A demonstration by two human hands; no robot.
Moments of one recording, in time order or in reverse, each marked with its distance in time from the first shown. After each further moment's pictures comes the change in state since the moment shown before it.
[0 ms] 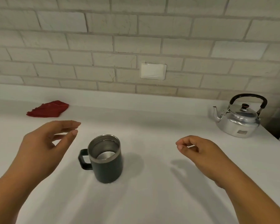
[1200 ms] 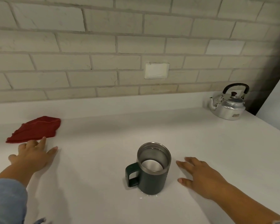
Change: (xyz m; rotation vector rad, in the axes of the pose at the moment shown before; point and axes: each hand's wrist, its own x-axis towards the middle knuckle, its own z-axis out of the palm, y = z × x) left_hand 0.191 -0.310 0.021 0.755 -0.486 -0.268; right_hand -0.002 0.014 0.157 -0.833 -0.169 0.283
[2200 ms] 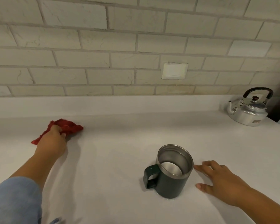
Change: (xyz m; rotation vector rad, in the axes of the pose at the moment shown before) left_hand -0.005 0.016 -0.020 -0.414 0.246 0.054; right_hand 0.004 -0.001 -0.006 -0.048 0.011 -0.016
